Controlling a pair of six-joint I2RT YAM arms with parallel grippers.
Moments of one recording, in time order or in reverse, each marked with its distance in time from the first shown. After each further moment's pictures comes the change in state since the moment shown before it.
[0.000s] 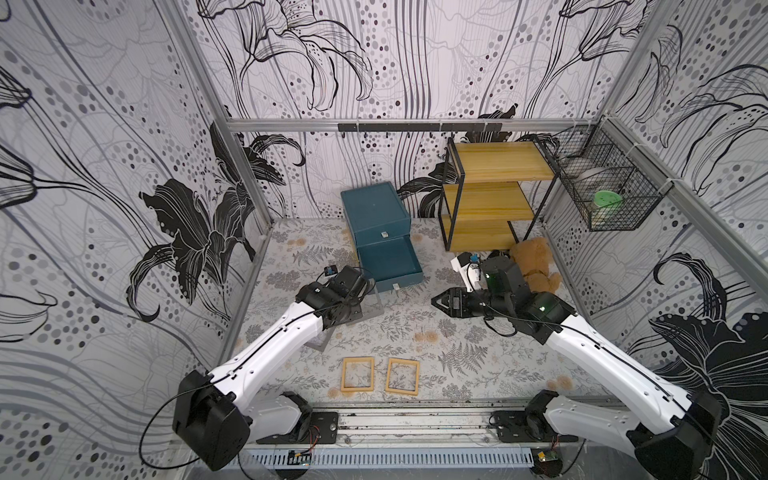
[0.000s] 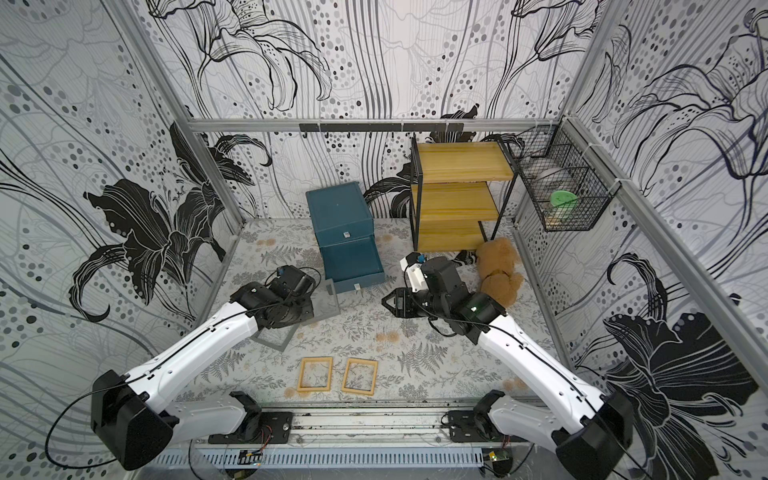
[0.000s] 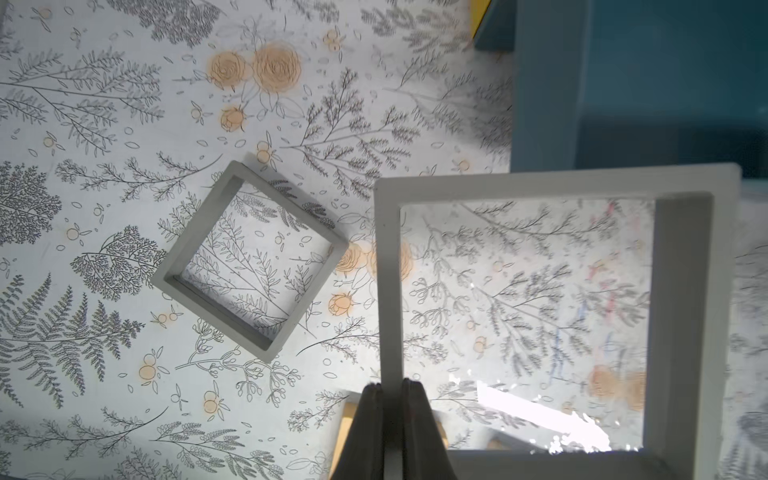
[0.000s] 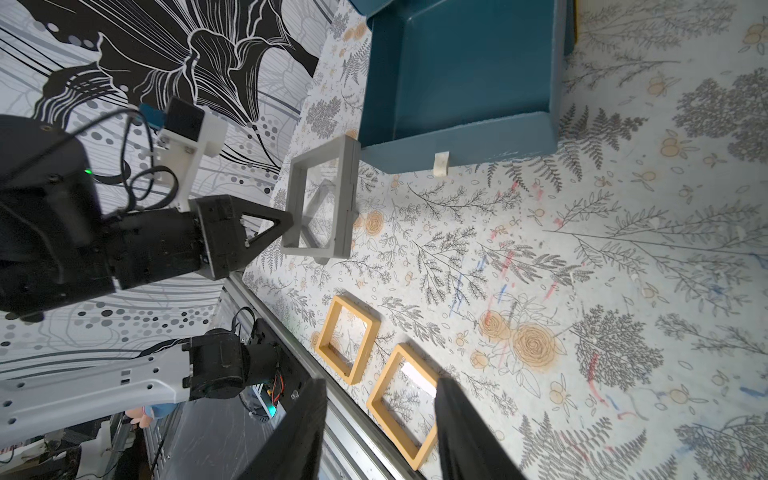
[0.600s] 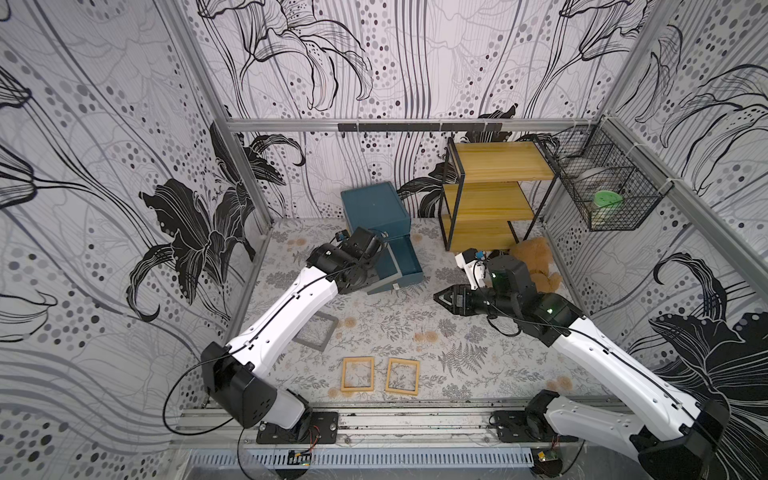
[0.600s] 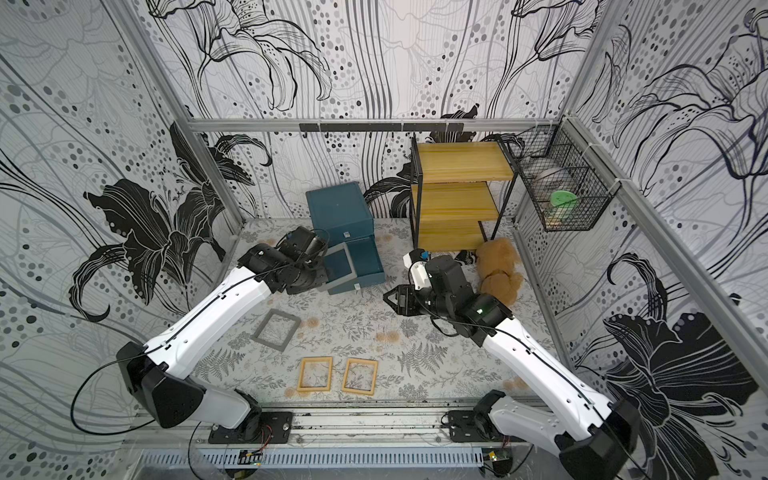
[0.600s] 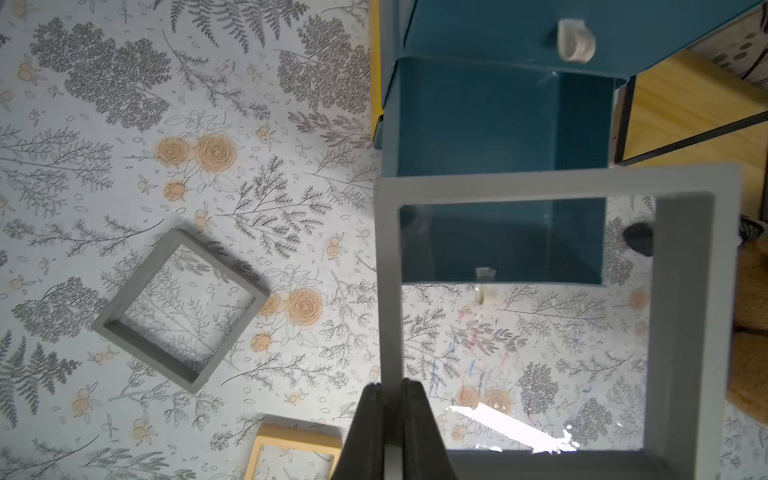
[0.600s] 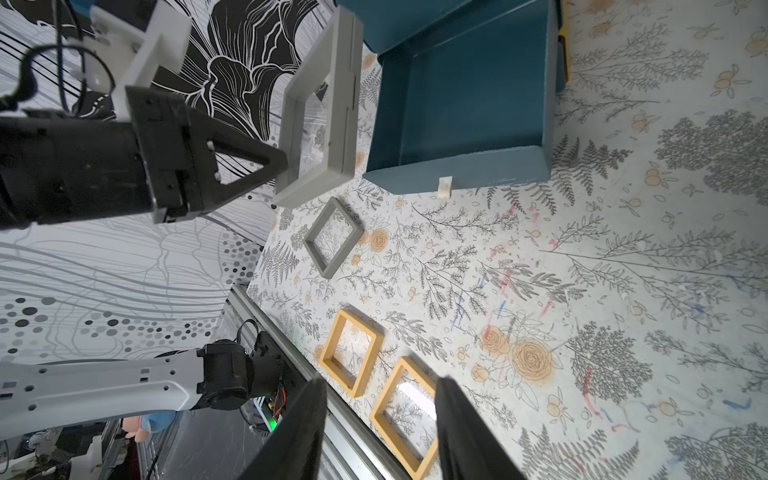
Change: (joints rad) left arm -0.006 0.268 0.444 -0.091 0.027 -0.041; right arm 0.000 -0.033 0.011 0.001 0.027 0.000
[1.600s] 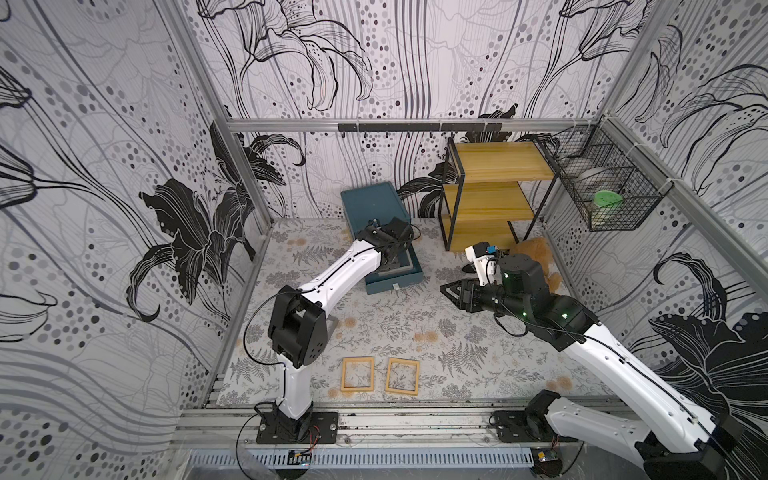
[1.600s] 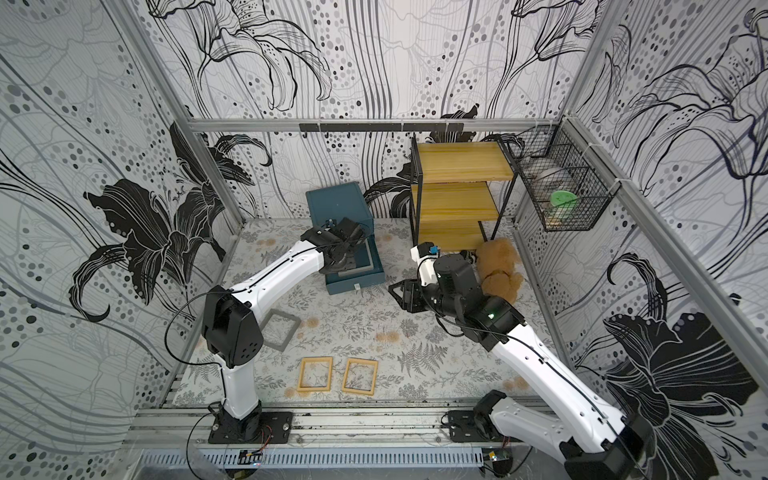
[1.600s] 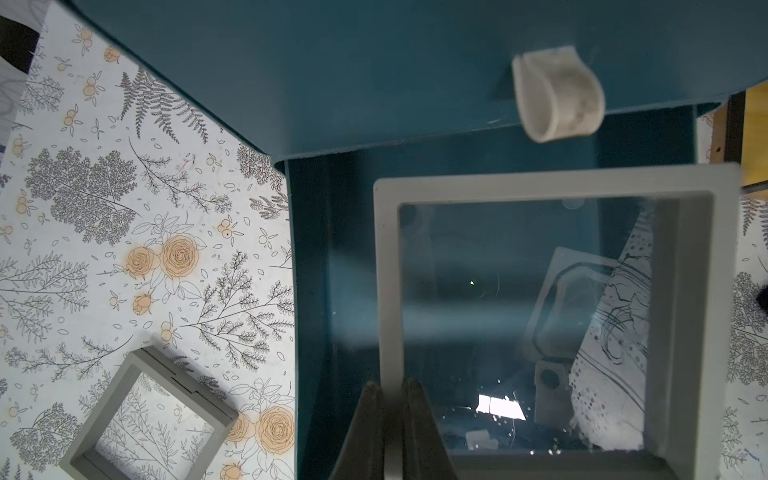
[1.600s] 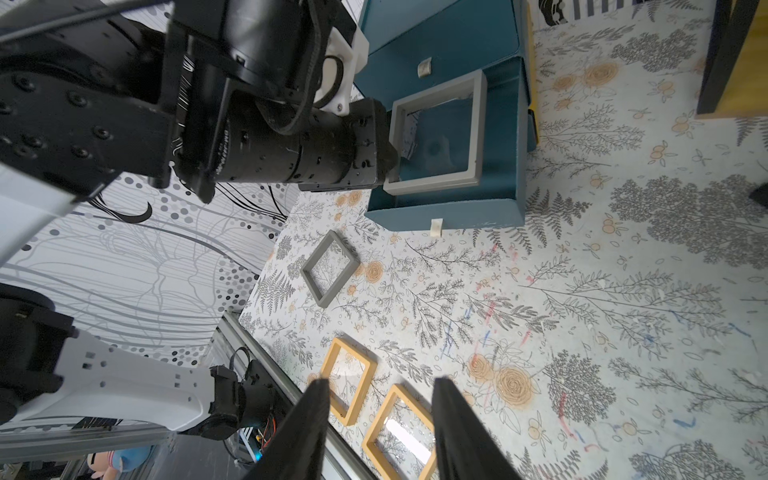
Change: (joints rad) left arm -0.001 0.422 0.241 0.072 -0.156 0.140; right arm 0.000 -0.054 0.038 -0.008 0.079 -0.023
